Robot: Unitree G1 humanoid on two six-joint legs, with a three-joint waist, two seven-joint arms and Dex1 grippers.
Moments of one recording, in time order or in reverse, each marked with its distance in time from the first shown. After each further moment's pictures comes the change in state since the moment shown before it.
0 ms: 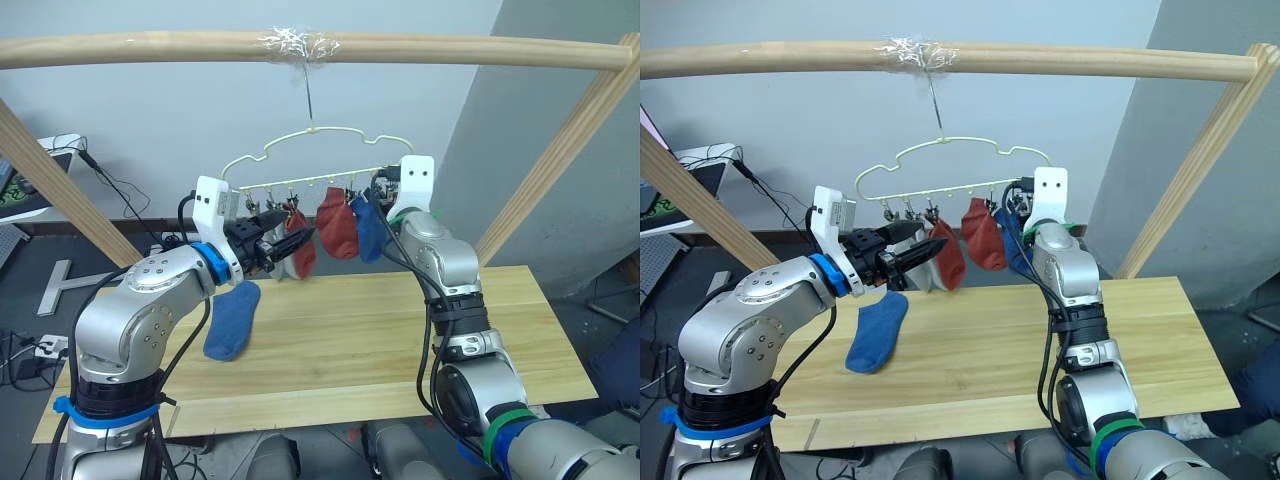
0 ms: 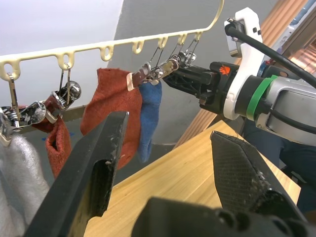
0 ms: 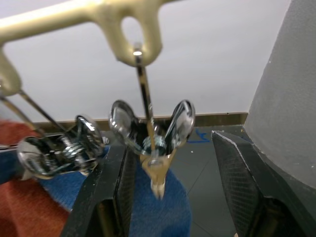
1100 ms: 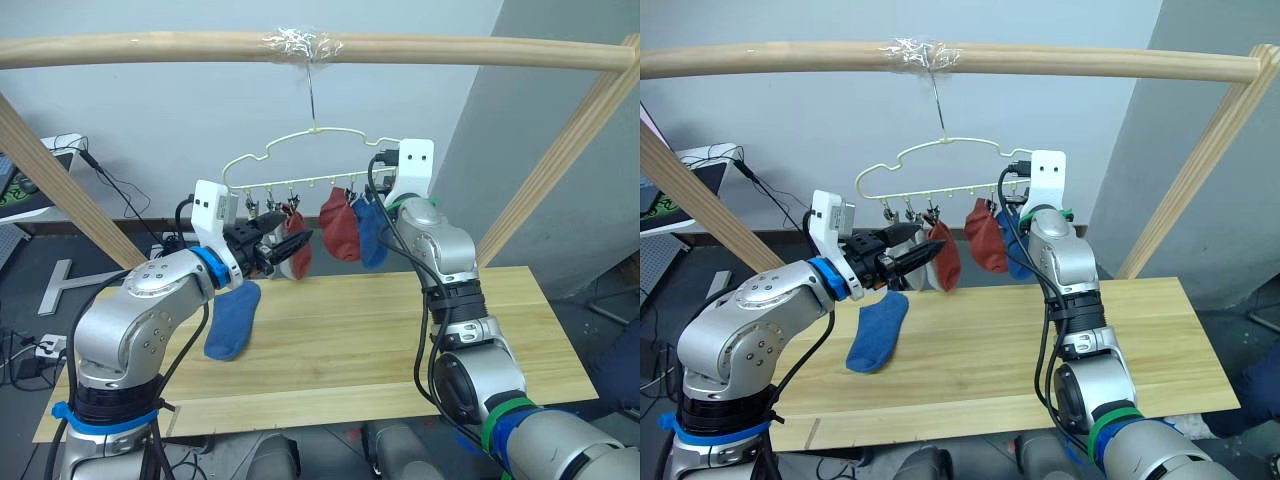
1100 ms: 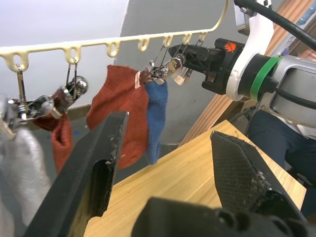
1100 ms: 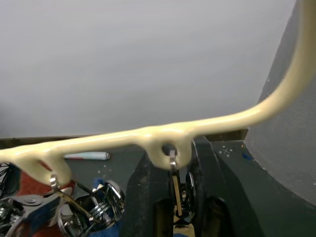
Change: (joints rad) left arm 0.027 0.000 0.001 -0.021 0.000 -0.001 0.023; right arm -0.063 -0.001 -0.008 0.044 0.002 -0.041 -0.019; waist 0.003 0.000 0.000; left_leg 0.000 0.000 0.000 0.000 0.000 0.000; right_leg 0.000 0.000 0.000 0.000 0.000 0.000
